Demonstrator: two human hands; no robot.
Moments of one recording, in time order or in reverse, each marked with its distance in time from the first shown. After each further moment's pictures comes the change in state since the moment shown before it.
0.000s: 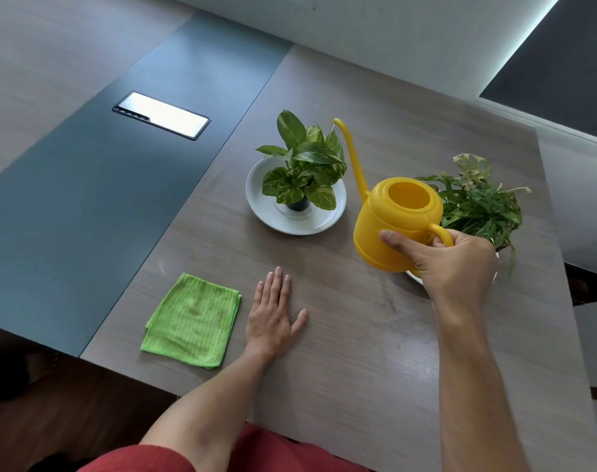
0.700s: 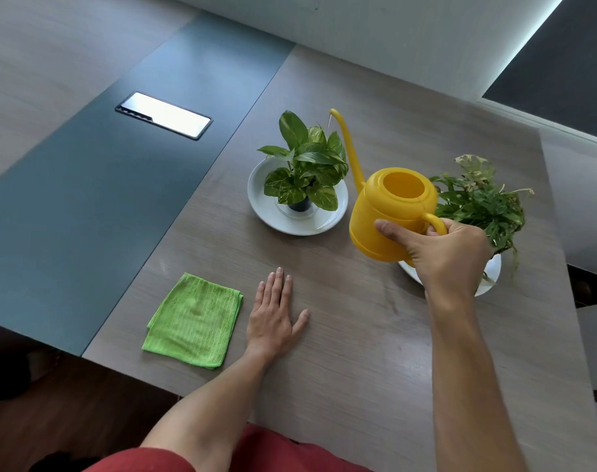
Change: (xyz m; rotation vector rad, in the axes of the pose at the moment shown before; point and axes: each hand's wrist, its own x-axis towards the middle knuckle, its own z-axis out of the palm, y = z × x) left_hand 0.000 0.000 -0.002 0.017 -0.004 0.001; right_hand 0.009 -0.008 0.012 -0.004 0.003 -0.022
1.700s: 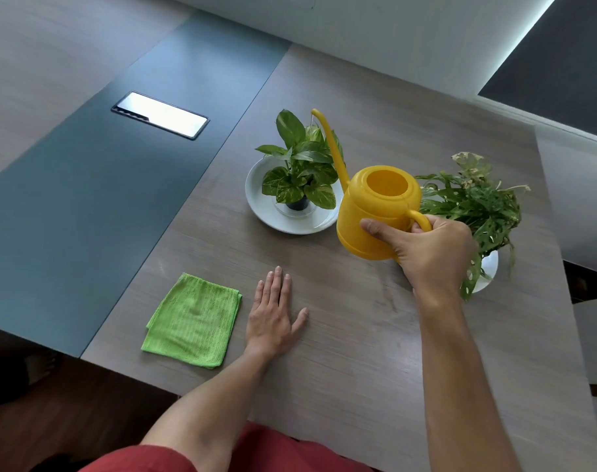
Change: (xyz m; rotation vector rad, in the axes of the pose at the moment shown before) left_hand 0.000 0.000 0.001 -0.004 0.001 -0.005; right_hand -0.007 -0.008 0.009 -0.052 -0.010 -0.023
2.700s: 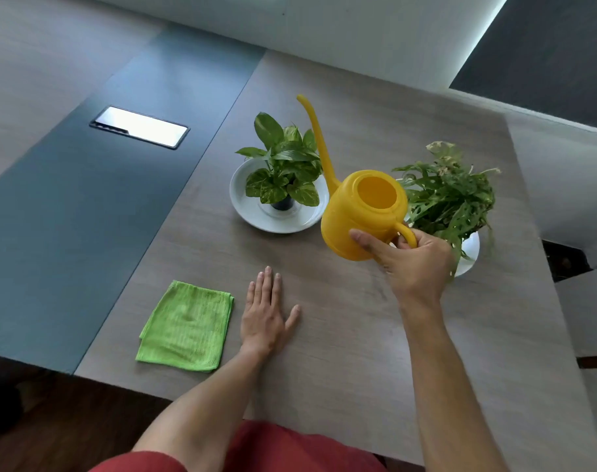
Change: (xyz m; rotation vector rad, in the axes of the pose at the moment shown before) left_hand 0.000 0.001 -0.007 -0.014 -0.061 -0.008; right_hand -0.027 0.034 -0.002 0.271 0.028 0.013
